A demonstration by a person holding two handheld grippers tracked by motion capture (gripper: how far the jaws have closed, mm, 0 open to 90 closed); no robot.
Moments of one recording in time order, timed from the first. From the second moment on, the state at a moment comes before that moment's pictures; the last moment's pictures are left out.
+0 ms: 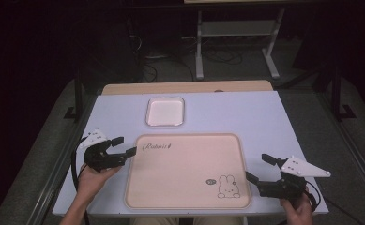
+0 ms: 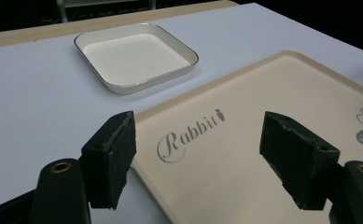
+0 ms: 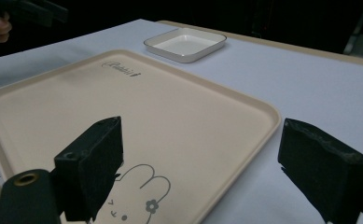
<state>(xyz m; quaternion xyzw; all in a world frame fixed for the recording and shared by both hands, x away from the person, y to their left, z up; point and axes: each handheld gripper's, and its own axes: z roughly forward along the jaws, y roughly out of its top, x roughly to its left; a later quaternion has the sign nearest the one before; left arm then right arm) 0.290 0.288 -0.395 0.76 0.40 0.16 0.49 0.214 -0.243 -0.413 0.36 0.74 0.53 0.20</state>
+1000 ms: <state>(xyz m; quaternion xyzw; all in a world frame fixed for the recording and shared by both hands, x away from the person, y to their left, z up) 0.381 0.259 -0.367 0.78 0.42 0.15 0.43 0.213 -0.241 -0.413 0.34 0.75 0.53 0.20</state>
